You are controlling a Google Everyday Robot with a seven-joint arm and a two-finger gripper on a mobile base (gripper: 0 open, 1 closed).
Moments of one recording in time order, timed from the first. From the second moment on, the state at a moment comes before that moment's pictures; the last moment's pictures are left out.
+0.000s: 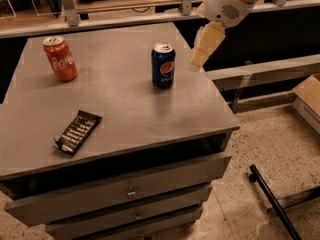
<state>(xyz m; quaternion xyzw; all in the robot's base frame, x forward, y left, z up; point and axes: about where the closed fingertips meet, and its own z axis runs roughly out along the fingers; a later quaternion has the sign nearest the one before) 0.611 -0.100 0.971 -0.63 0.73 0.05 0.27</state>
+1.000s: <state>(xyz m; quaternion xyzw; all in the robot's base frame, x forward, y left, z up) 0.655 -0.033 0.937 -0.64 0.70 0.14 0.27</state>
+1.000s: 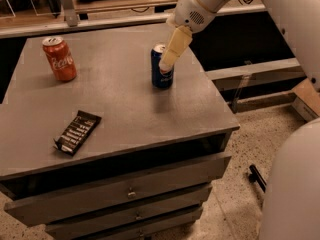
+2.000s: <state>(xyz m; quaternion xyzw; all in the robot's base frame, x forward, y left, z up) 0.653 -0.035 0.923 -0.66 0.69 0.14 0.27</state>
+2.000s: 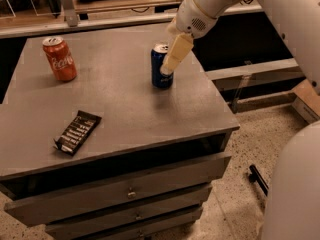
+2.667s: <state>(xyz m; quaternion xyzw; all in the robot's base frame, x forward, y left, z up) 0.654 -0.031 0.918 -0.66 0.69 0.14 0.26</state>
